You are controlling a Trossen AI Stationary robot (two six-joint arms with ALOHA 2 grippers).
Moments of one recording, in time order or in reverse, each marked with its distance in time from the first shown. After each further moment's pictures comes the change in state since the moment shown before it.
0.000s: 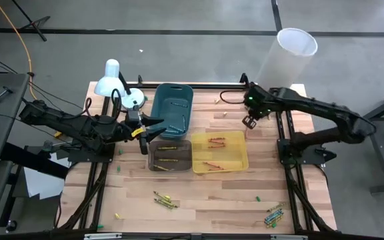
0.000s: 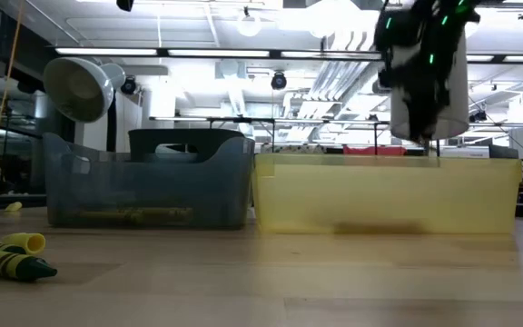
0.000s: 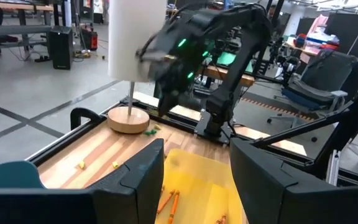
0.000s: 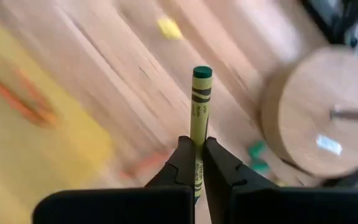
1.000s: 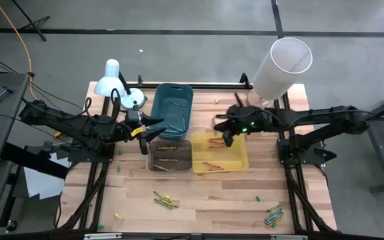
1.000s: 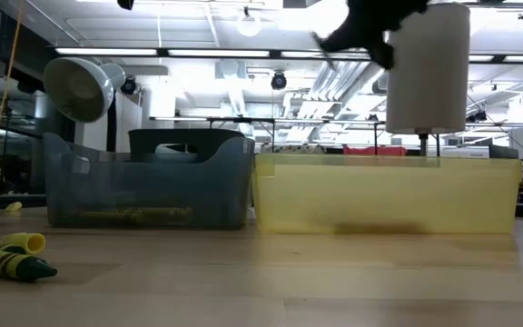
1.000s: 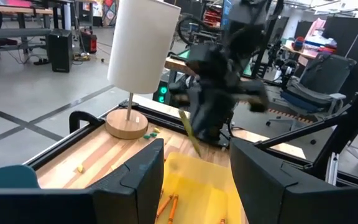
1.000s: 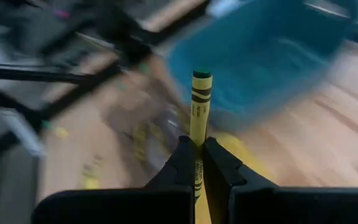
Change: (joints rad) left arm 0.000 0.001 0.000 0.018 0.000 0.009; right arm 0.501 0.032 0.008 0.714 -0.002 0.391
